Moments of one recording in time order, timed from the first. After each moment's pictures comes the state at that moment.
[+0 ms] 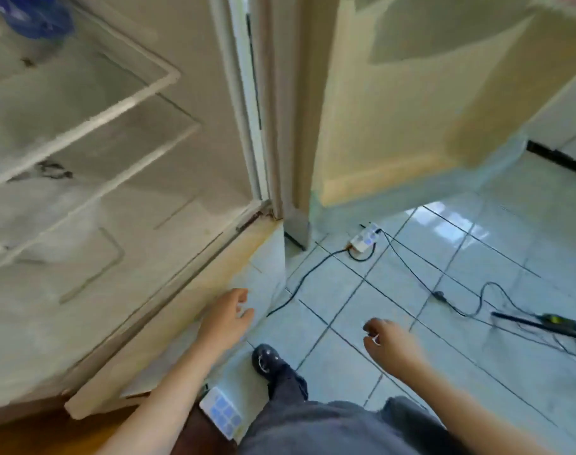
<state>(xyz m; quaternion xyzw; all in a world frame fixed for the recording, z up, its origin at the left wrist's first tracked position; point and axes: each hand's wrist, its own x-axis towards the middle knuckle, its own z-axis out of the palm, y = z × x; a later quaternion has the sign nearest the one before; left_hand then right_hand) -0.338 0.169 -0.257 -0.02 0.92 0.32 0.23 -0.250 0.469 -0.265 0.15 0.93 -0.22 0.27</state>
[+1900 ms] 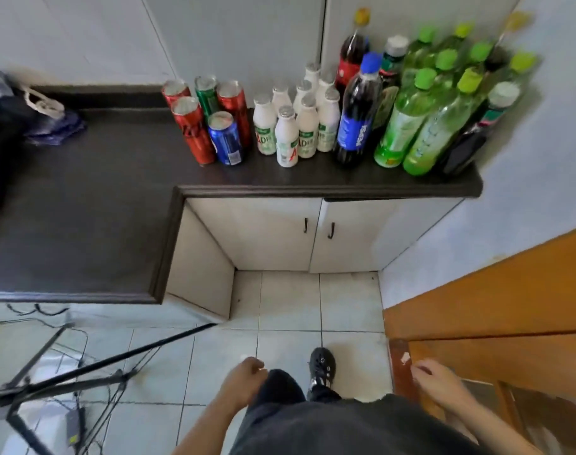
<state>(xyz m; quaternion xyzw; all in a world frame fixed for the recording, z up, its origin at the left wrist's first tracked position) 0.514 1.082 -0.324 0.72 0.45 -0.29 0.43 0.736 0.792 -0.312 0.89 0.03 -0.43 -0.14</state>
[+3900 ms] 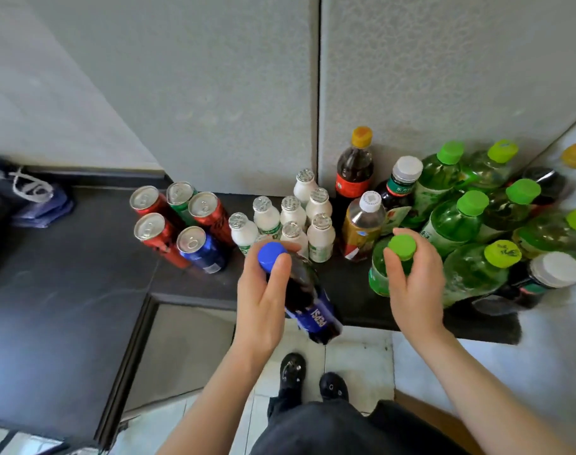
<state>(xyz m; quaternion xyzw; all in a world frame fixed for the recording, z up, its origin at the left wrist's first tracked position) 0.881 1.202 -0.103 0.67 0.33 0.30 0.59 1.031 1.072 -0.153 0.82 0.30 0.02 -0.48</state>
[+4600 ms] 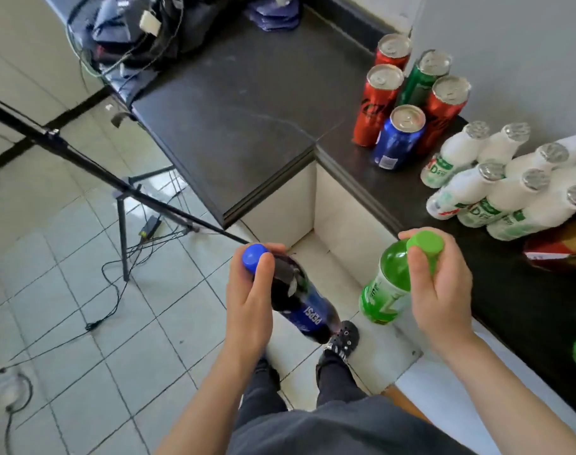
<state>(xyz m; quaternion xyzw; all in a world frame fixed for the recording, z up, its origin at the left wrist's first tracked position) 0.662 1.117 -0.151 0.41 0.64 0.46 0.46 0.880 1.118 -0.172 0.66 0.57 -0.25 -0.44</state>
